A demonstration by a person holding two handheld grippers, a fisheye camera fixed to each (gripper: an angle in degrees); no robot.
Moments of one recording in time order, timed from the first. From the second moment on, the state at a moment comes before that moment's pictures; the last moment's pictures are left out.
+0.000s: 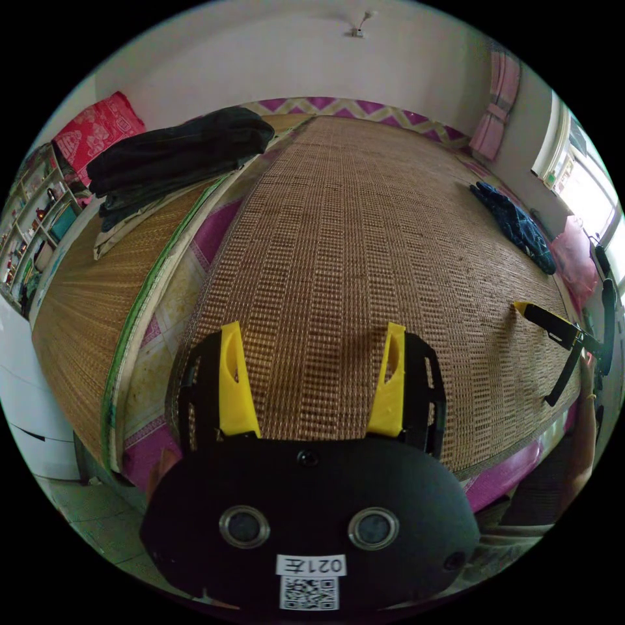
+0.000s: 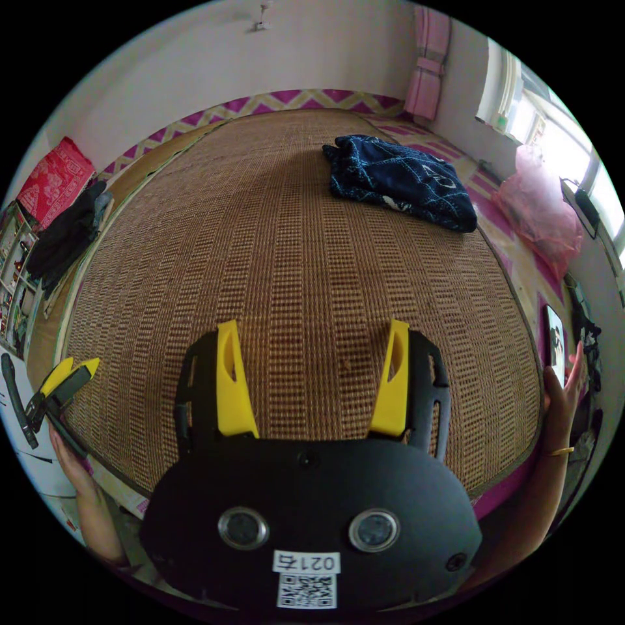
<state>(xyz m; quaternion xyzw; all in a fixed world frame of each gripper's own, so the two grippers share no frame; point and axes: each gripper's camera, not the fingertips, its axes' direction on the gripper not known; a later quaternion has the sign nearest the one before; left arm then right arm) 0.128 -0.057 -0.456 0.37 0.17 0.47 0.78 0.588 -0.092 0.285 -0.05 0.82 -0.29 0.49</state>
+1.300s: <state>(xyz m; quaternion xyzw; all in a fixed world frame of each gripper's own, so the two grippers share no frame) 0.128 -0.055 -0.465 0.37 0.17 0.47 0.78 0.584 -0.110 0.295 -0.05 0.82 -0.29 0.49</state>
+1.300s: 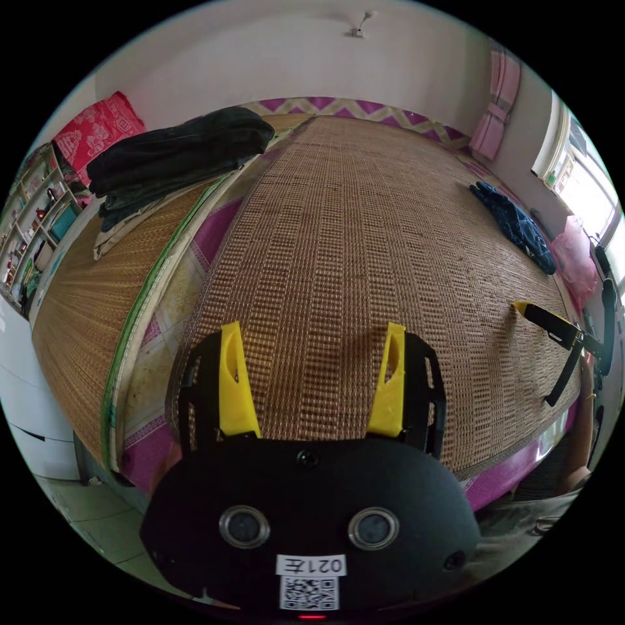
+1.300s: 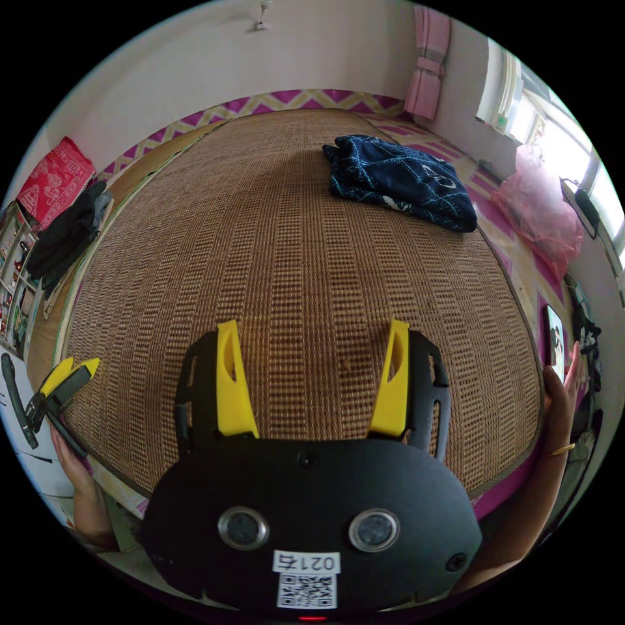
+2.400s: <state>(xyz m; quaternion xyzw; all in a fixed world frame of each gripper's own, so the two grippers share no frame) 0.088 -0.050 -0.481 0.37 0.17 0.47 0.78 0.573 -0.122 0.344 -0.05 0.82 -0.29 0.49</state>
